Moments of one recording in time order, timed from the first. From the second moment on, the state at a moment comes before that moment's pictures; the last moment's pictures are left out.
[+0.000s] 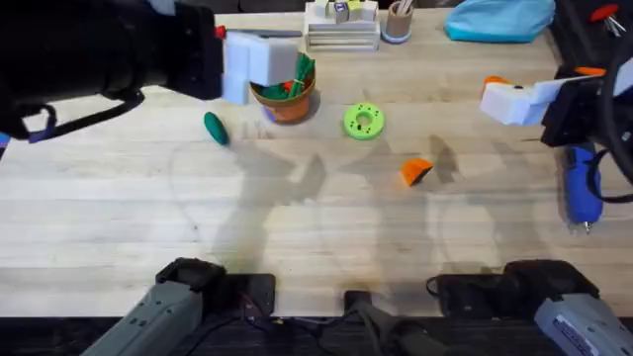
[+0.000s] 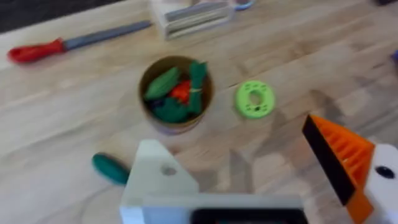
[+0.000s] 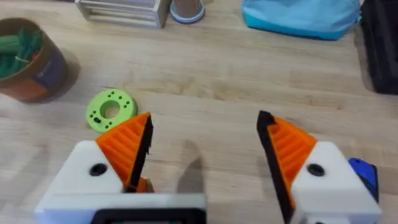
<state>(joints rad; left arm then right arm) -0.19 0.96 1.24 -0.94 0.26 0.04 0.00 0.68 0.78 -0.65 -0.08 -0.05</state>
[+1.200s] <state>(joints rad) -0.58 0.87 0.60 0.13 0.50 0.08 0.00 0.68 0.78 -0.65 -0.08 -0.05</state>
